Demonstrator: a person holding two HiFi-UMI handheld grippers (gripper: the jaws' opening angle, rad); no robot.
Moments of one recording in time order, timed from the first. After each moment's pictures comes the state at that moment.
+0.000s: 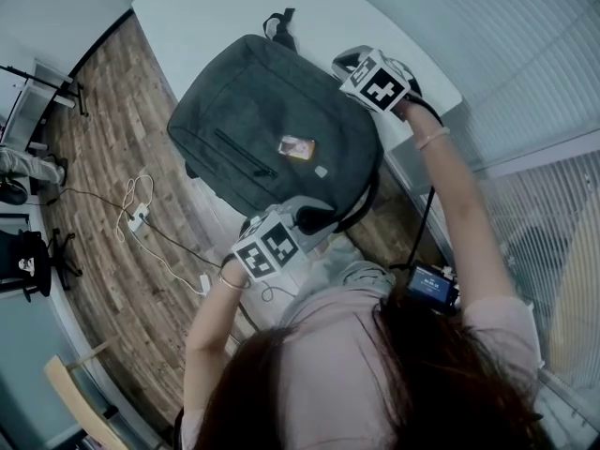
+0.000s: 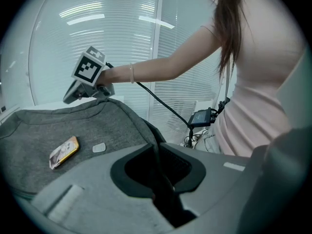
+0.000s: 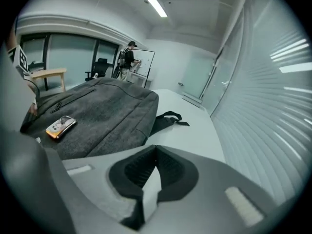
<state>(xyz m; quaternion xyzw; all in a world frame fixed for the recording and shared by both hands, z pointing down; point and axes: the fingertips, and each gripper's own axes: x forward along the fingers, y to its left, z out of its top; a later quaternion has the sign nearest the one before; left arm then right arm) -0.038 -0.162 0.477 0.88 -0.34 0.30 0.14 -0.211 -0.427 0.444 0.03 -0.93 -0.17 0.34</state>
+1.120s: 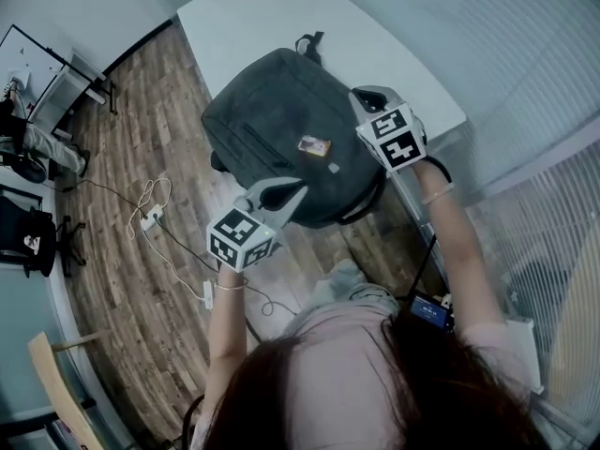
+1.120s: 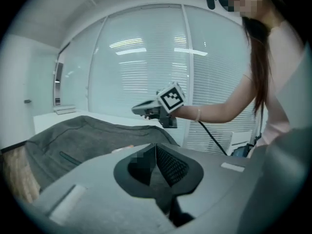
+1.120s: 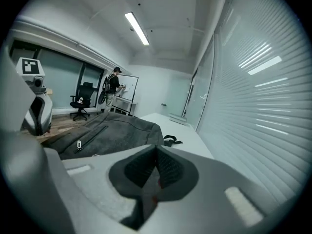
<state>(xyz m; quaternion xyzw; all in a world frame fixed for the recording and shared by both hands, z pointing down) -0.117 -0.142 0.396 0.79 -0.58 0.13 0.12 -0.156 -0.340 0.376 0.12 -0.96 -0.12 0.20</state>
